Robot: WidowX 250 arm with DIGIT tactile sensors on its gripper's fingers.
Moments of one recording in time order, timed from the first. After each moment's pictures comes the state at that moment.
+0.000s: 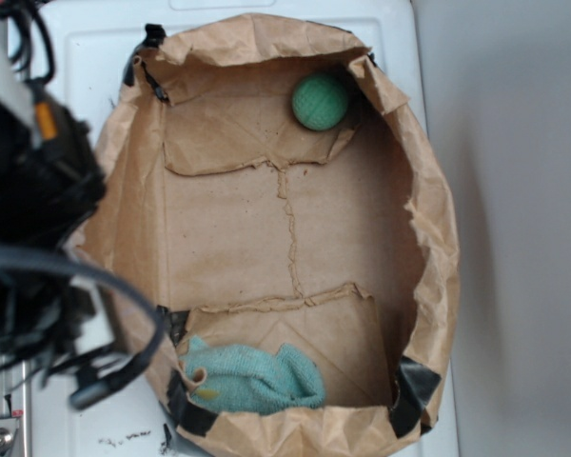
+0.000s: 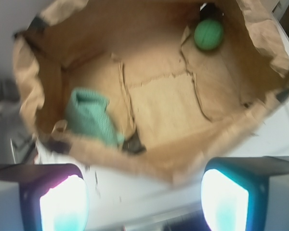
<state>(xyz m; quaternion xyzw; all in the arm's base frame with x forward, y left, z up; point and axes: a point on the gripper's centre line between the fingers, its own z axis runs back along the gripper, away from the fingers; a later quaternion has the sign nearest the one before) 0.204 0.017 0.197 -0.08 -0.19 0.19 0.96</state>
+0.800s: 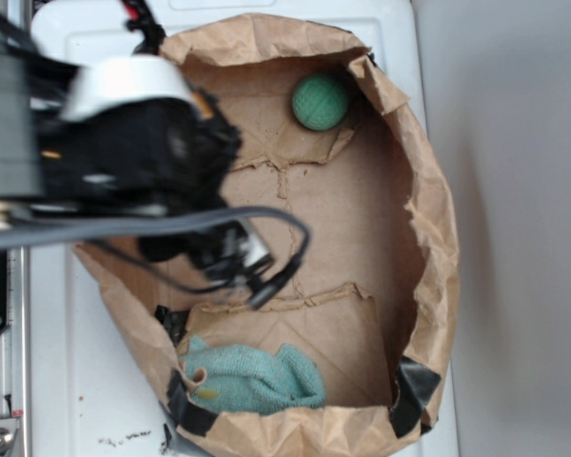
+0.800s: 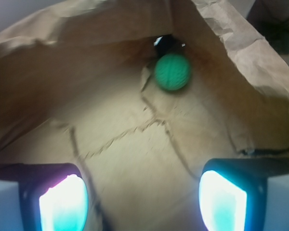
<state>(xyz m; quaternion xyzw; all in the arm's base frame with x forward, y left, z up) 0.266 0.033 0.141 0.01 -0.24 0.27 0.93</state>
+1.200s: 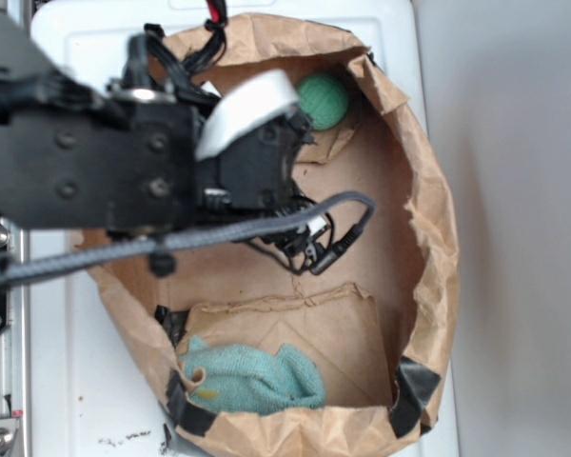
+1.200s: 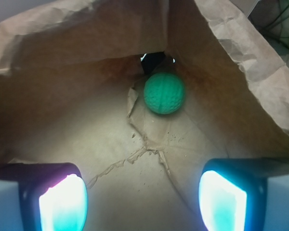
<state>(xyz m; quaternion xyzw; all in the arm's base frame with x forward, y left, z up) 0.284 0.045 0.126 0.05 -0.24 0.30 0.92</state>
